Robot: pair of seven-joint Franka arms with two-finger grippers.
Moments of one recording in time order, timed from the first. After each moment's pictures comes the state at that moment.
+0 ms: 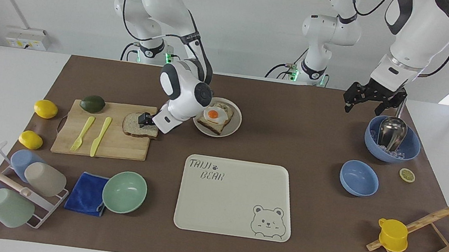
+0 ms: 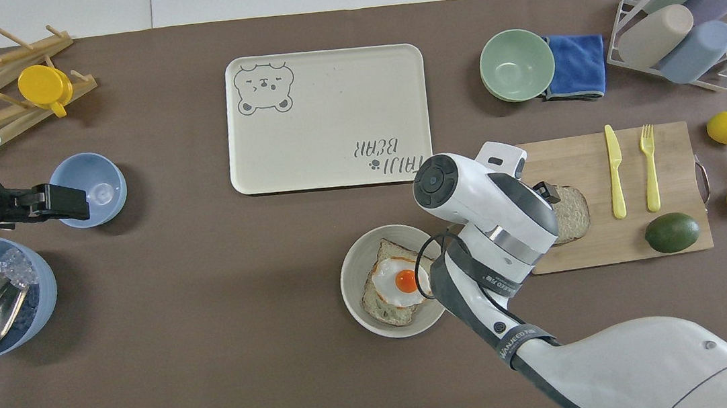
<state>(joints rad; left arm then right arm) -0.19 -0.08 0.03 -1.74 0.00 1.67 -0.10 0.48 0.33 -0.05 -2.01 -0.51 1.88 0.45</state>
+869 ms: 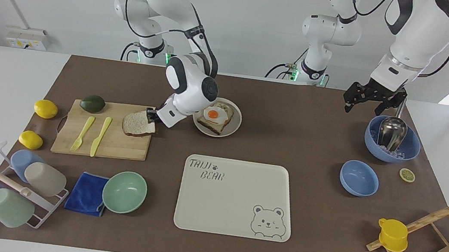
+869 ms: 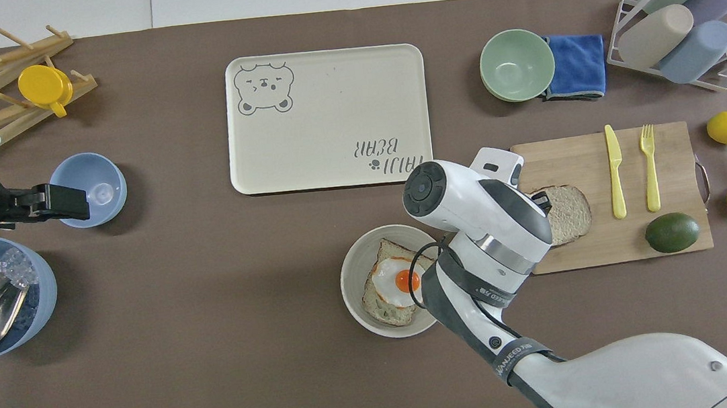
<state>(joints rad) -0.19 -0.08 0.03 -1.74 0.00 1.67 -0.10 0.51 0.30 -0.02 -1.94 -0.51 1.72 0.46</state>
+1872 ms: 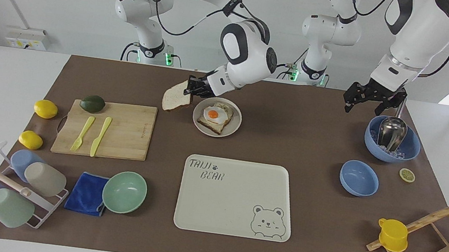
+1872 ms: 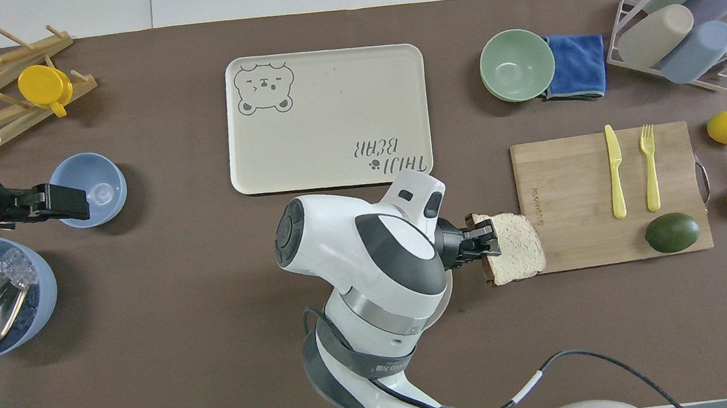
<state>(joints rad) -0.19 -0.08 0.03 -1.74 0.00 1.67 -0.10 0.70 0.36 0.08 -1.62 -0.42 1.31 0.73</state>
